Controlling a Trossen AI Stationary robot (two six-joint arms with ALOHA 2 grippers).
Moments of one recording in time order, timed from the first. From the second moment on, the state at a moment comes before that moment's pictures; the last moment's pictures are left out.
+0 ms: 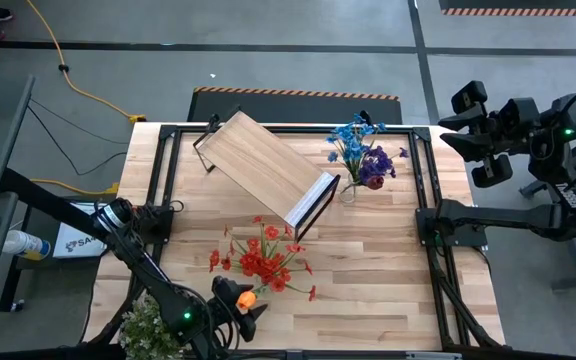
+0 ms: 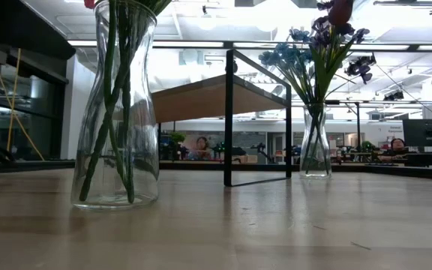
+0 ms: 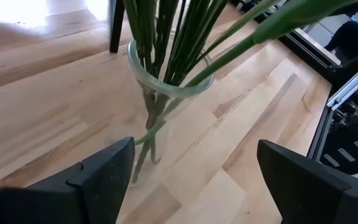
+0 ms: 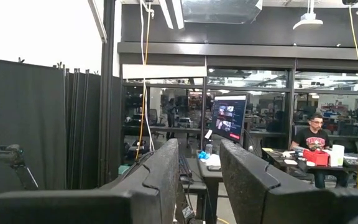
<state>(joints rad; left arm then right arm) -0.90 1.89 1.32 -0.62 -1.00 -1.64 -0.42 0.75 1.38 -0.27 -0.50 0.13</state>
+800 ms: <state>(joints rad) -0.86 1.88 1.32 -0.65 -0.90 -1.63 -0.42 0.75 1.38 -0.27 -0.53 0.16</state>
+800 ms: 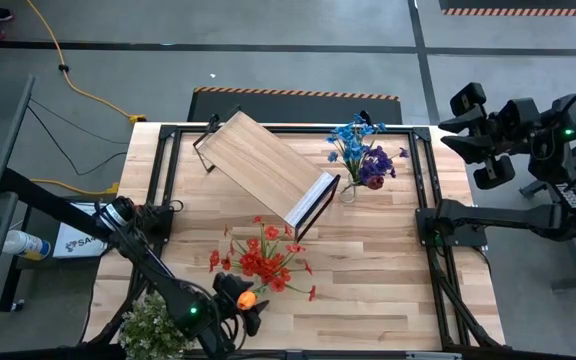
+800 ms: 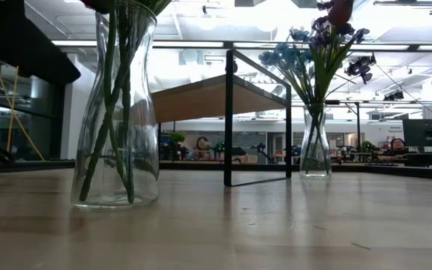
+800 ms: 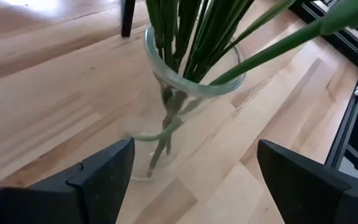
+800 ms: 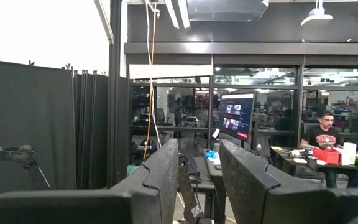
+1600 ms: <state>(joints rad) -0.83 1.92 1.32 -0.71 -0.99 -1.60 -0.42 0.75 1.38 -0.27 -0.53 0.16</state>
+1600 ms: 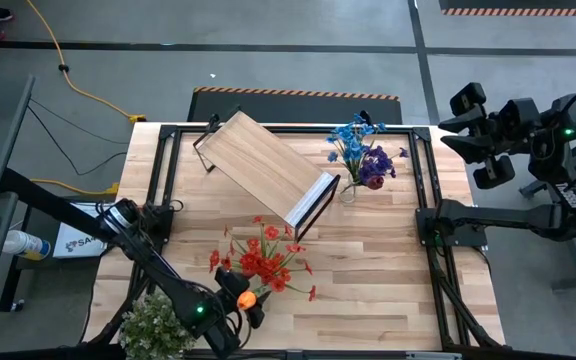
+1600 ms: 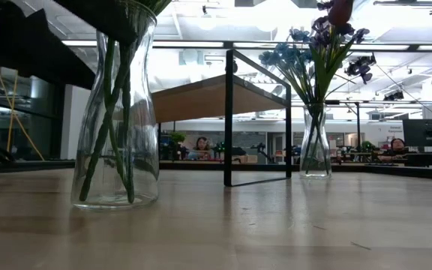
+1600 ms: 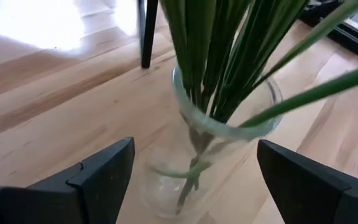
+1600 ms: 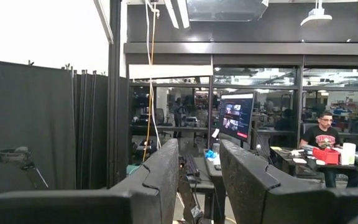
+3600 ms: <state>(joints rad) -0.73 1.98 1.32 -0.64 -1.06 -1.50 -0.42 0.75 1.38 -0.29 -0.53 0.11</state>
